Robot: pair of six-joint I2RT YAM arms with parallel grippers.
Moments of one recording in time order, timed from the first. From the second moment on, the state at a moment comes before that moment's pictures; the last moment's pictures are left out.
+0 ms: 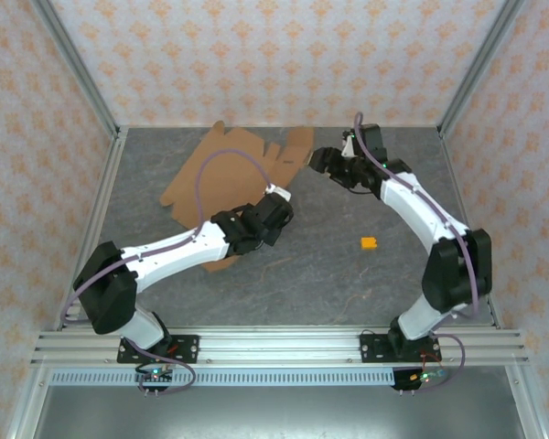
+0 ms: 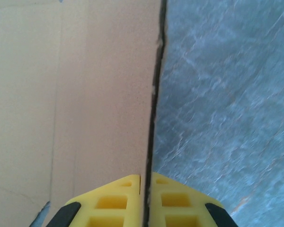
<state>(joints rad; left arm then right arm) -0.85 1.55 1.16 -0.52 -0.49 -0.24 0.30 1.55 1.28 -0.40 -0.34 0.72</state>
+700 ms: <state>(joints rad) -0.88 1.57 1.19 -0.46 -0.52 -0.36 0.46 1.56 1.37 -0.36 -0.28 0.83</state>
